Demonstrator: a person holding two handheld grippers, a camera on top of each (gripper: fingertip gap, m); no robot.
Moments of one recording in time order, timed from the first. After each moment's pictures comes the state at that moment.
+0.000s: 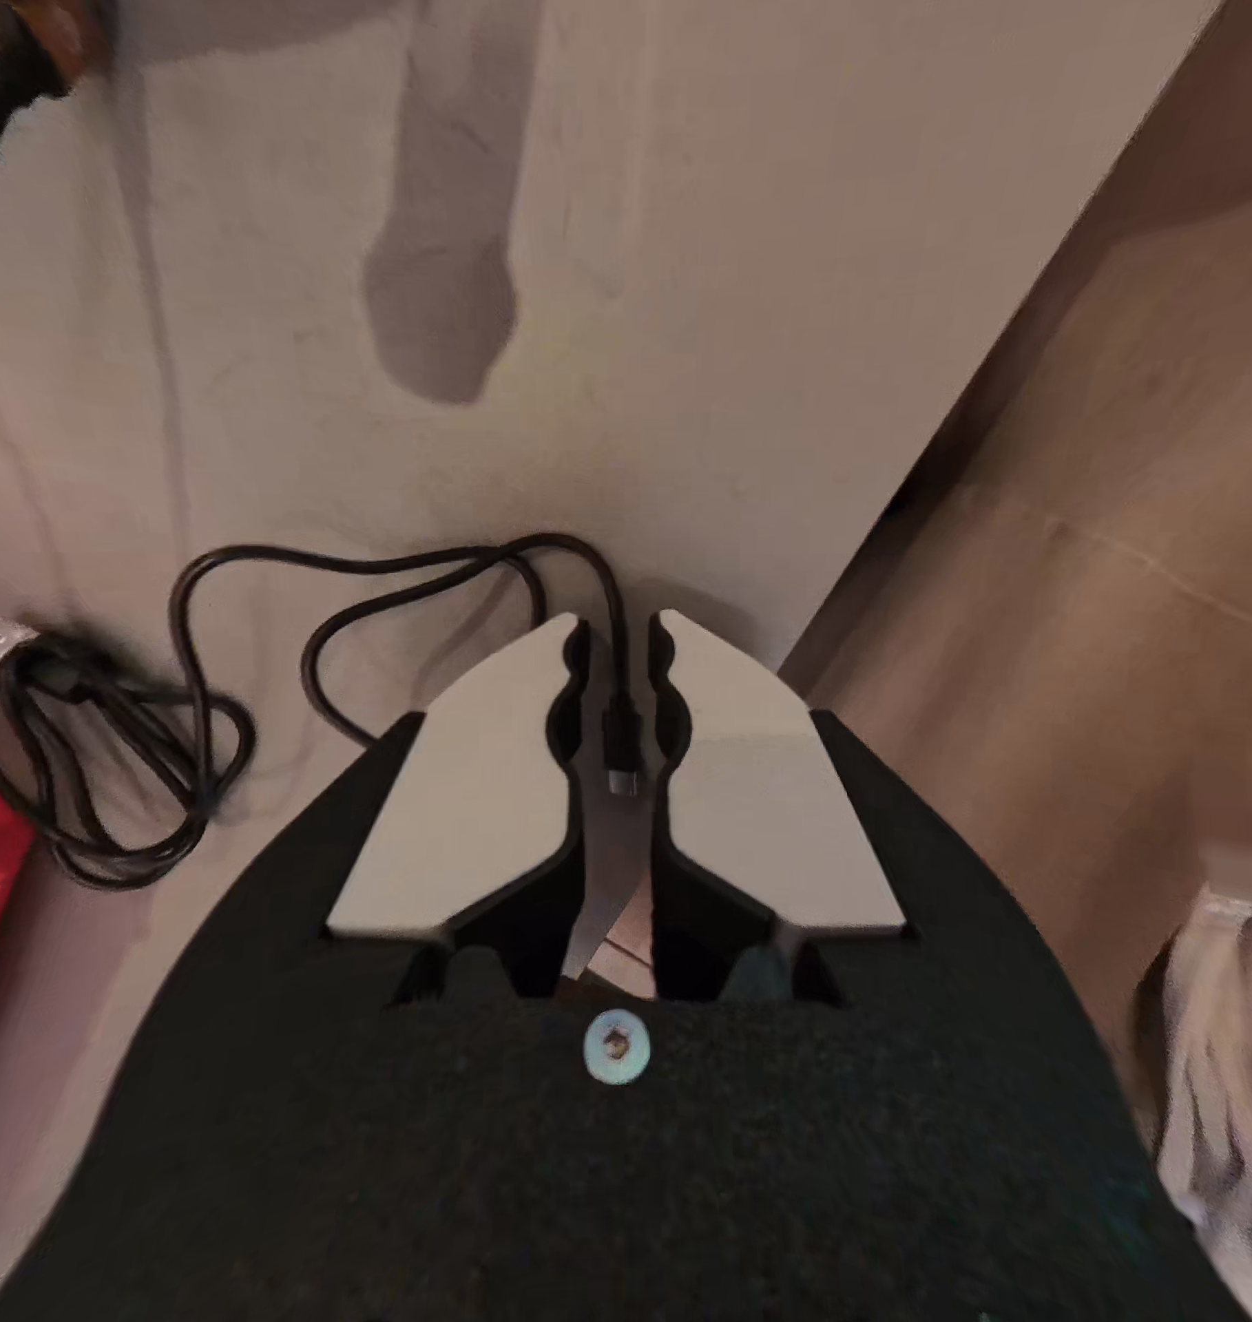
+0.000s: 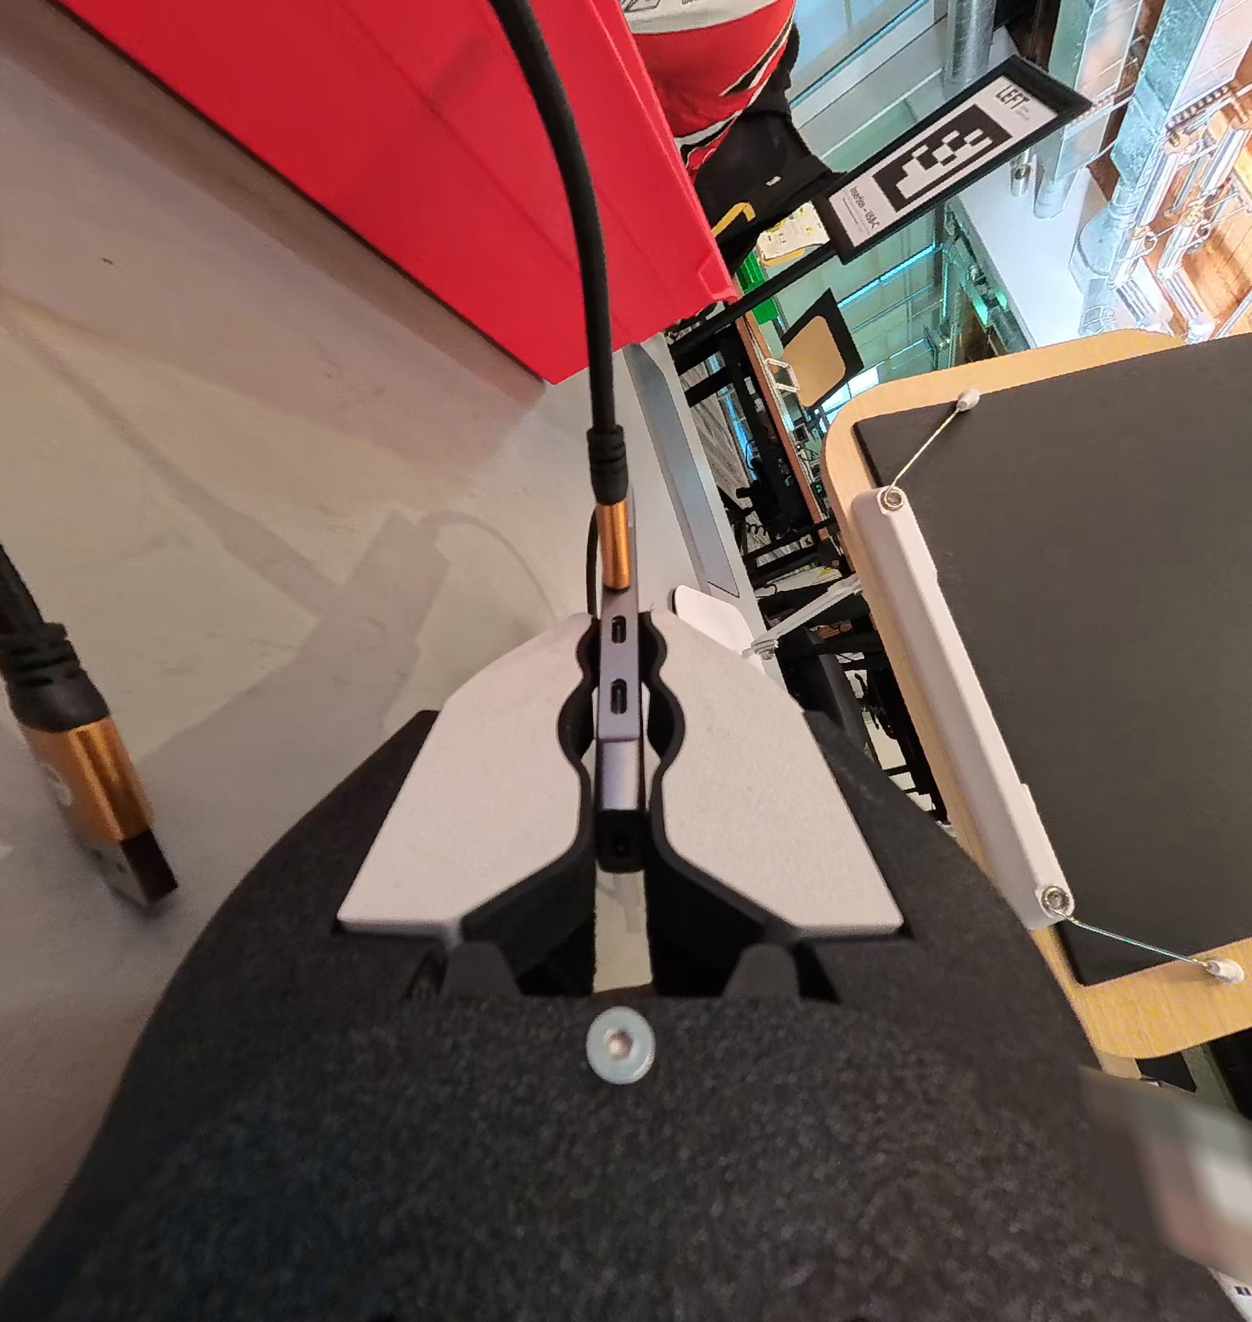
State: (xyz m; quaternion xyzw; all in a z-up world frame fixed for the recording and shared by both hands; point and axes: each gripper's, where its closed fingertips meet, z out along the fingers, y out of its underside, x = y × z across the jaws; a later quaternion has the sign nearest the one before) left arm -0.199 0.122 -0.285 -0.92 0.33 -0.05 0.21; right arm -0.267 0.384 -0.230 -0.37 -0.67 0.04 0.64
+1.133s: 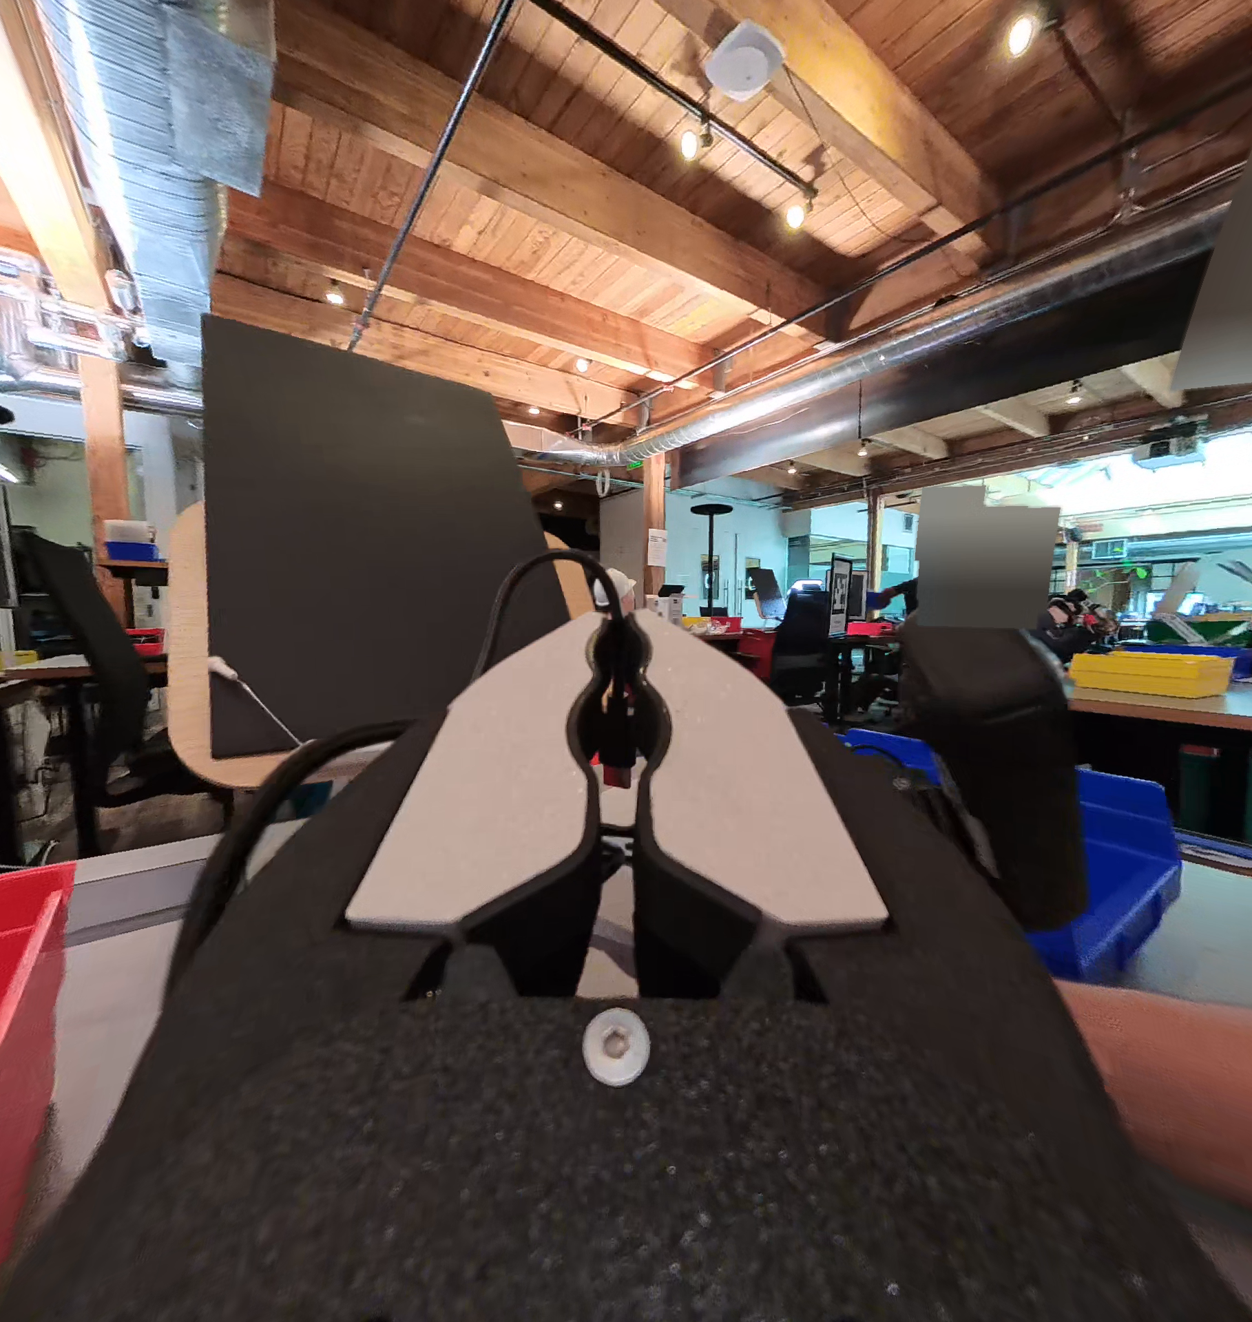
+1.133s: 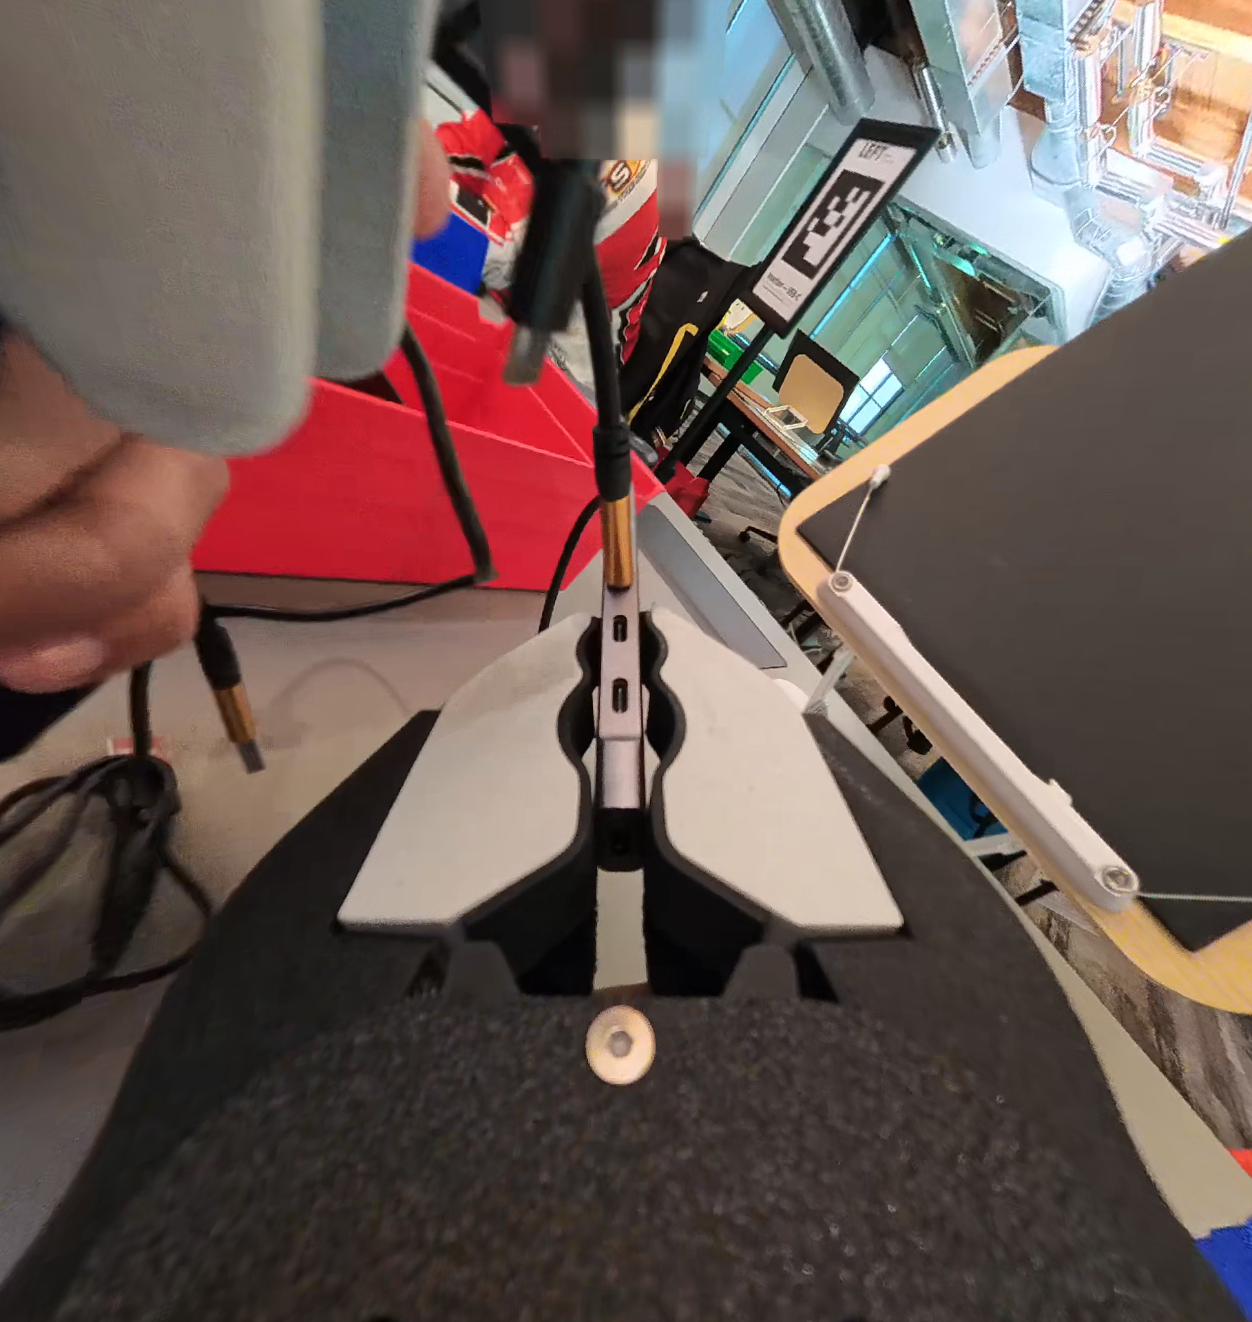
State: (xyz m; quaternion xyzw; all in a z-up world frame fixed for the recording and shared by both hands) left arm -0.234 0.272 -0.061 -0.50 0.07 -0.11 0.85; right arm -0.262 0.326 -0.157 -0.45 -0.57 0.21 0.65
